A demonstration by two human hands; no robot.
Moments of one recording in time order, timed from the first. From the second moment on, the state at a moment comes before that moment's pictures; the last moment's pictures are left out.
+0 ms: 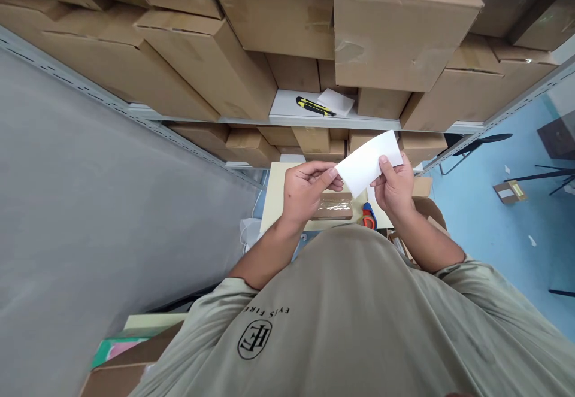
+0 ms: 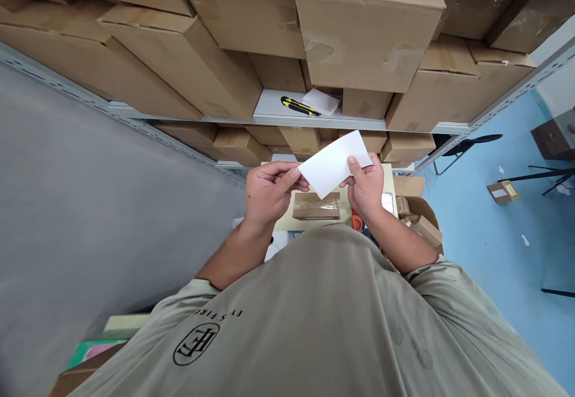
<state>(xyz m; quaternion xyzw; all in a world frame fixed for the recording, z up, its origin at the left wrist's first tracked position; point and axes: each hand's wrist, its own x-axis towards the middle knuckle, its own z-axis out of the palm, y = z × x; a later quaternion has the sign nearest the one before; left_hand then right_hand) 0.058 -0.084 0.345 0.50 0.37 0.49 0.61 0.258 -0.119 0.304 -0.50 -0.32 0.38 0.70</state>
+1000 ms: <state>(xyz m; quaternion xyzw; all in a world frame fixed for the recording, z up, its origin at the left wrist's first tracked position) 0.046 -0.074 0.338 0.78 0.16 0.60 0.09 0.249 -0.146 0.354 -0.48 -0.75 -0.05 0.45</state>
